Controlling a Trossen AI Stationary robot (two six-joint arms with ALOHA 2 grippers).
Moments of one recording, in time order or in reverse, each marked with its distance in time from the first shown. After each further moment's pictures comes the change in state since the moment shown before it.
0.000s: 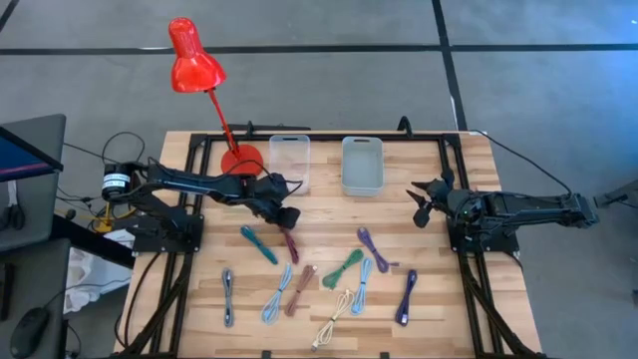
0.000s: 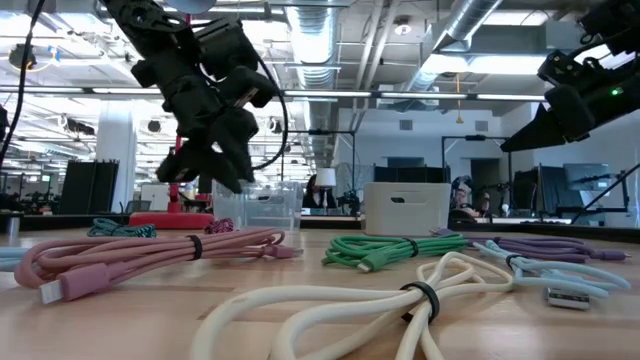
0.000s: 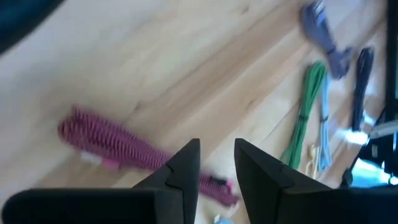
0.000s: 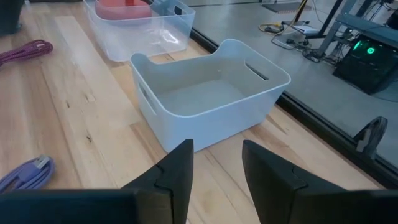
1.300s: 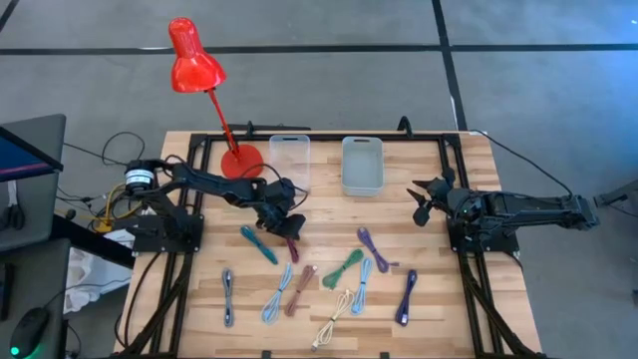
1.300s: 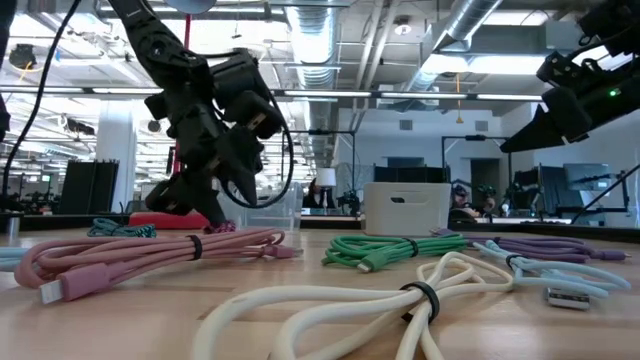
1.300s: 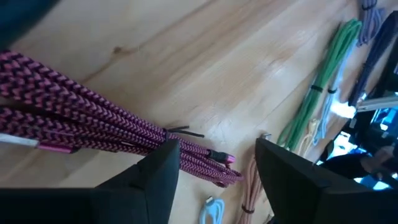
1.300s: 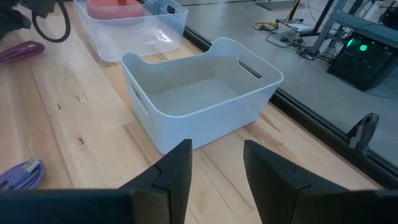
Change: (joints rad) left arm 0.020 0.172 0.000 0.074 0.254 -0.079; right arm -0.026 0.000 0.000 -0.001 -0.001 0.000
